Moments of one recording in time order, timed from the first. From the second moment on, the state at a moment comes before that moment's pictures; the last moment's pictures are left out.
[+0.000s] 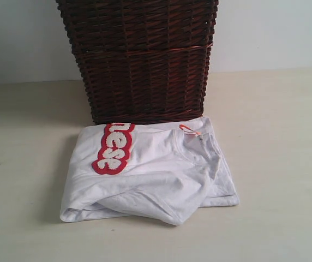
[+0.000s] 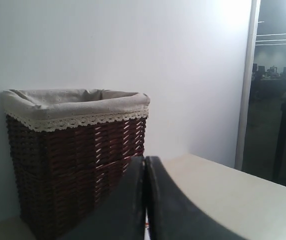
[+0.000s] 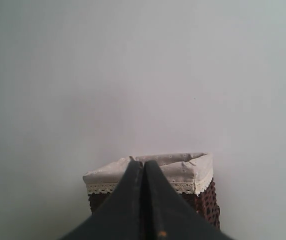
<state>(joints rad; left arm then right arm) -0.92 0.00 -0.54 0.47 0.50 -0.46 0.47 0.01 -0.45 -0.08 0.13 0.24</state>
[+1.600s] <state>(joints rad) 0.00 0.01 0.00 0.03 0.09 -0.18 0.47 0.01 -0.45 -0.08 0.14 0.24</state>
